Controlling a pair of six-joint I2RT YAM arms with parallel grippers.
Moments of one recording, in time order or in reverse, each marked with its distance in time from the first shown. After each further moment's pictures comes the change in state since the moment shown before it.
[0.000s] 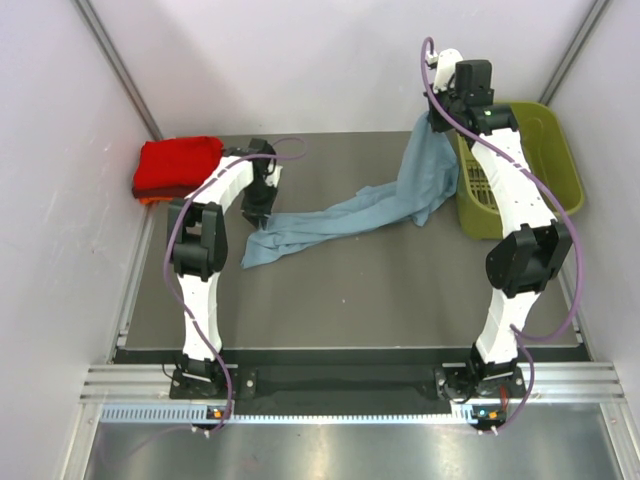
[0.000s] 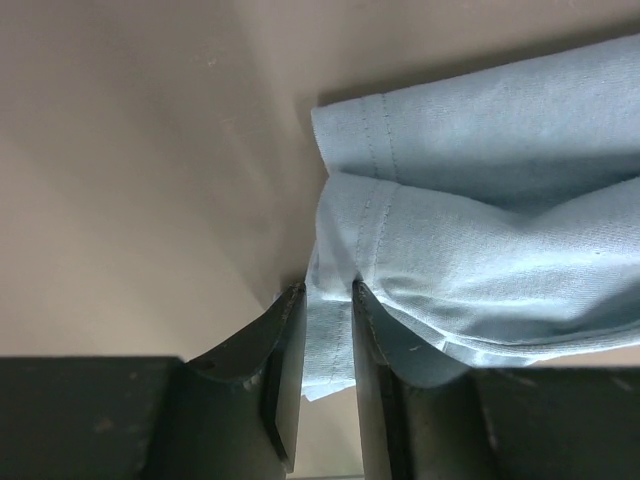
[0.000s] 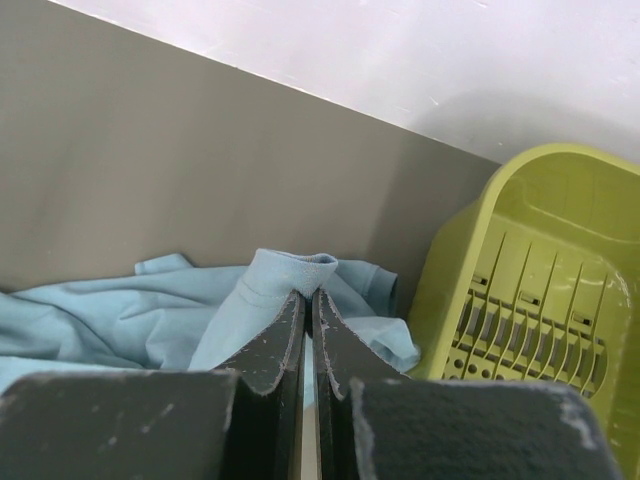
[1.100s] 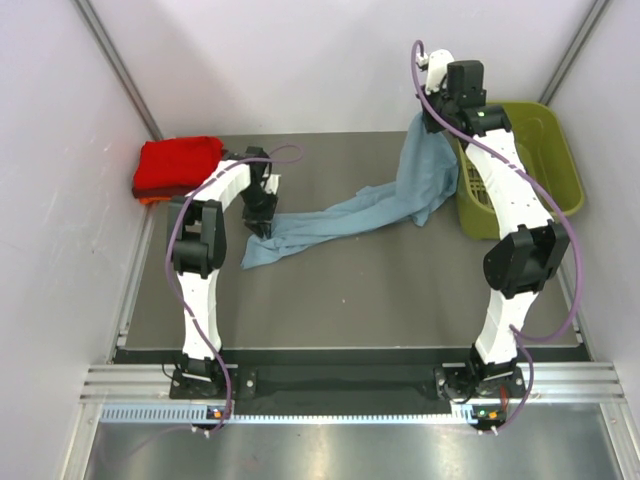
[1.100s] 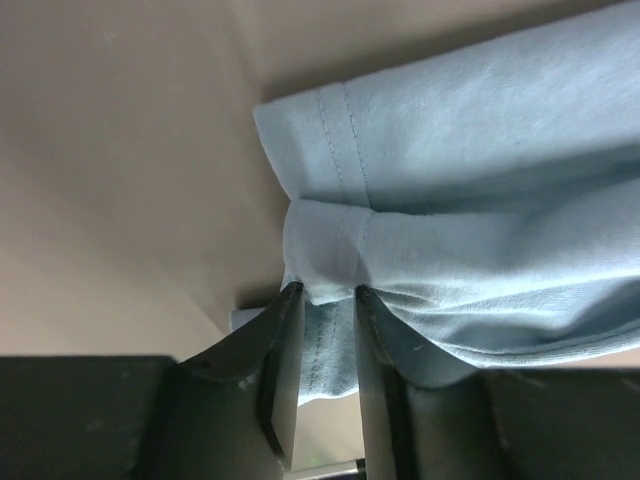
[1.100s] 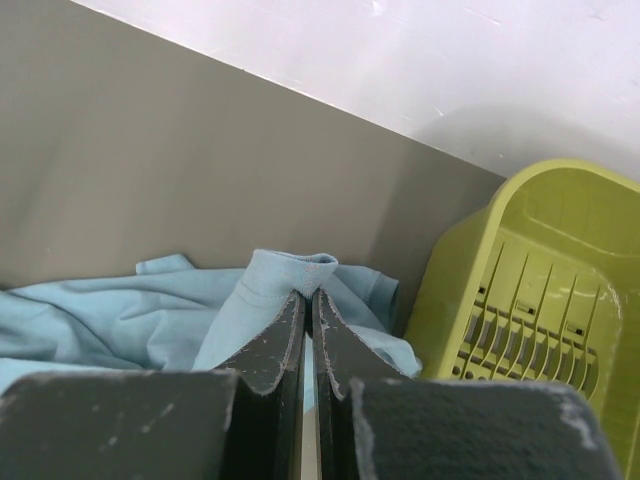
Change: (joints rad) left arm 0.029 0.030 -0.033 -0.005 0.140 -0.015; right arm 0.034 0.000 0.000 0.006 0.029 -0.027
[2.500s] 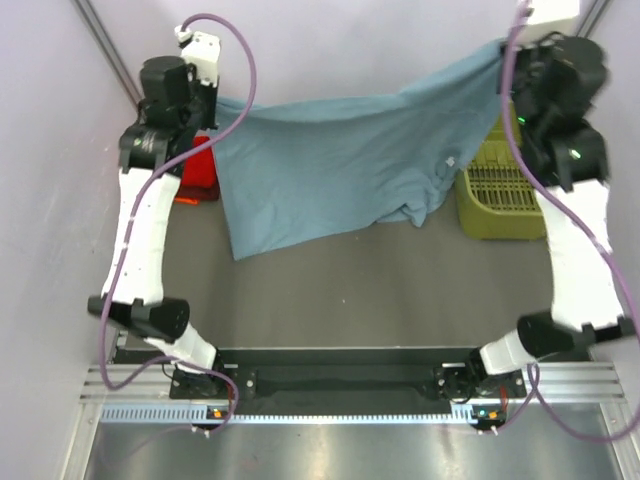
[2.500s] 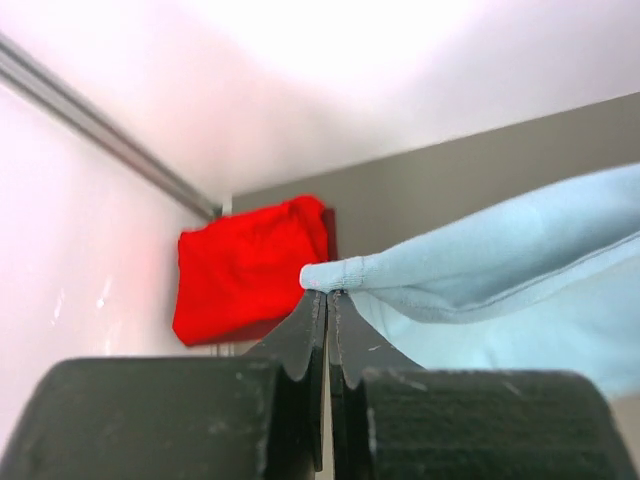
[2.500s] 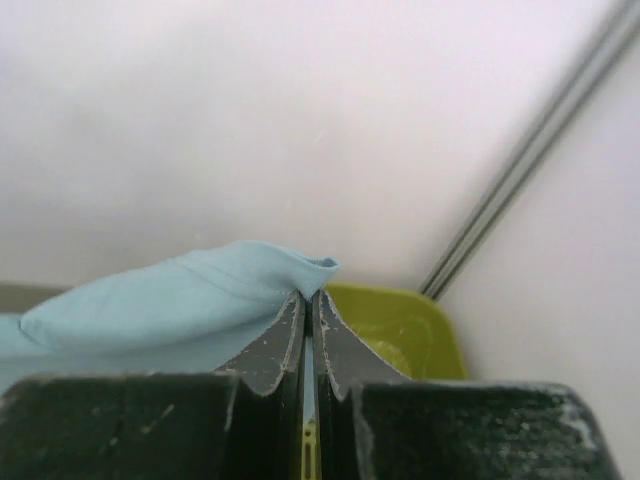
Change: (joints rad) left arm 0.003 -0.566 0.334 0.275 -0.310 0.224; right arm 0.010 -0.382 0.030 0.127 0.297 -0.049
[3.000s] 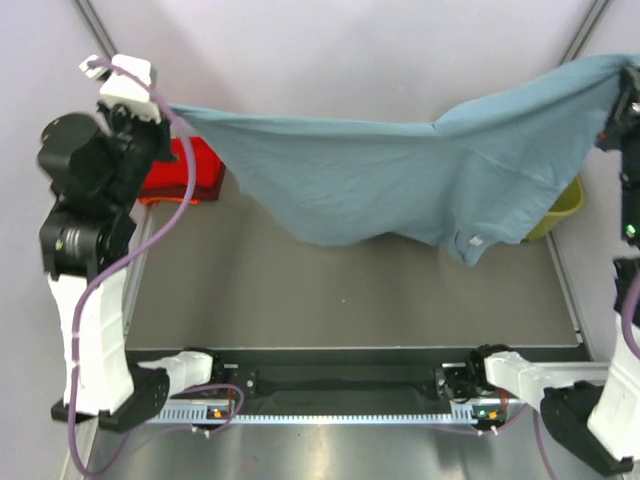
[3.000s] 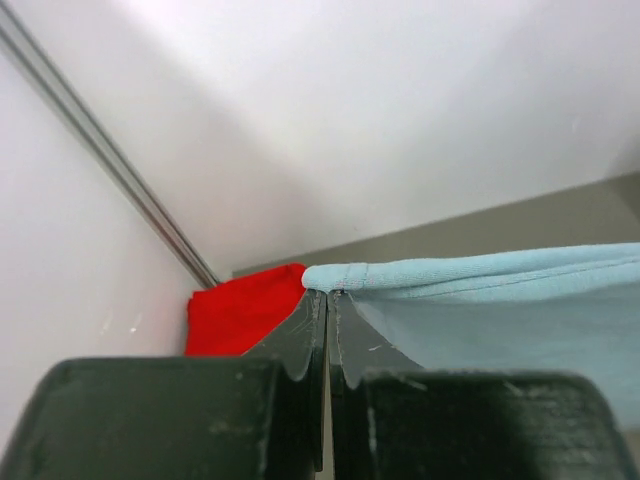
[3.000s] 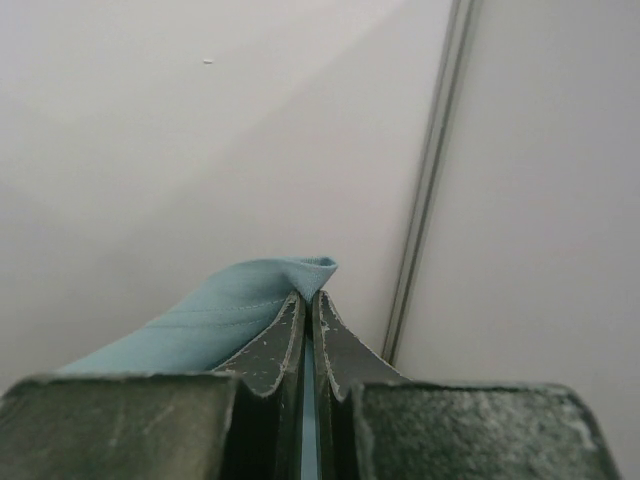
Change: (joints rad) left arm 0.021 -0.423 -0.116 0.005 0.166 -0.035; right arm -0.024 -0.476 -0.082 0.008 0.003 0.019
